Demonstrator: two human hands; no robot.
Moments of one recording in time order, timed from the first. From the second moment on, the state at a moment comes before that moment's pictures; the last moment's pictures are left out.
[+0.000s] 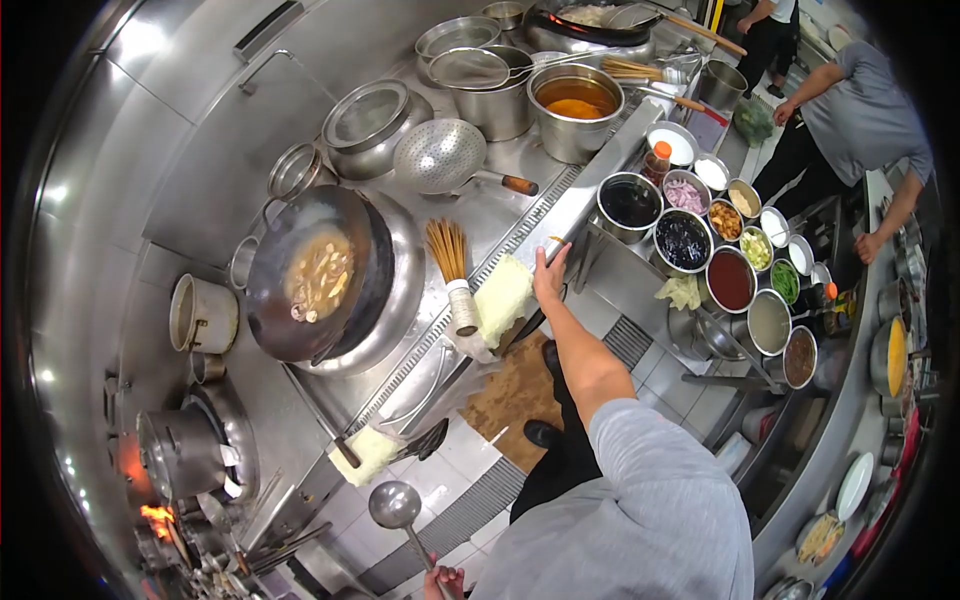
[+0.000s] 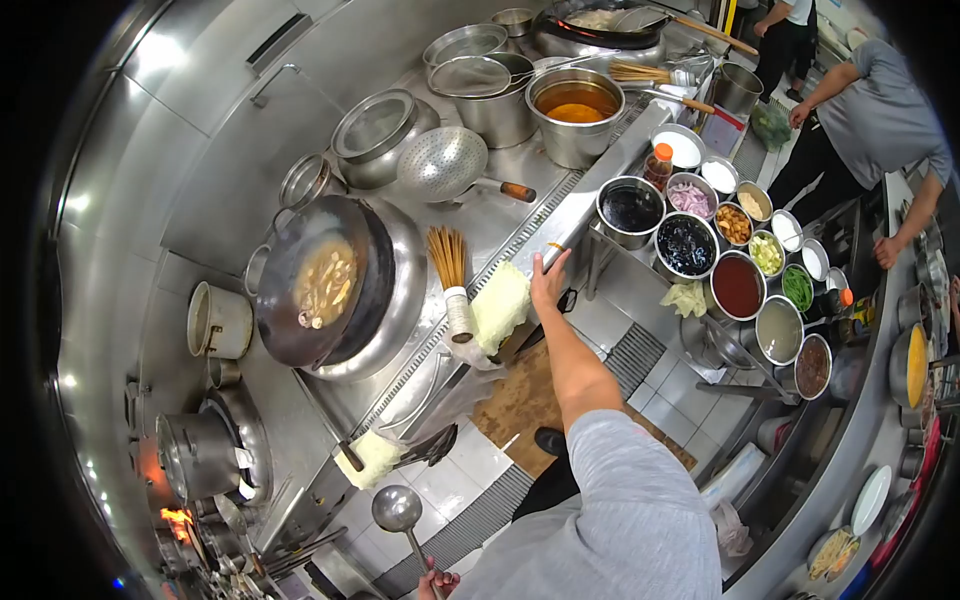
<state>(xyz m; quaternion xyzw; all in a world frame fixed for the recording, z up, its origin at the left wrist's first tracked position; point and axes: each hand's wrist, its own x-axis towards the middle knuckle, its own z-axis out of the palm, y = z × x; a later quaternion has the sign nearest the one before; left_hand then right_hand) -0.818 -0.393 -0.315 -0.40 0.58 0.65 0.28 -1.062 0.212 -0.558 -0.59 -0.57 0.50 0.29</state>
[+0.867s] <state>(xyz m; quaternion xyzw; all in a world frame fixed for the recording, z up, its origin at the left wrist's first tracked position) -0.838 -0.433 -0.415 -0.37 0.45 0.77 0.26 -1.051 0.217 -0.536 -0.53 -0.73 0.41 0.12</state>
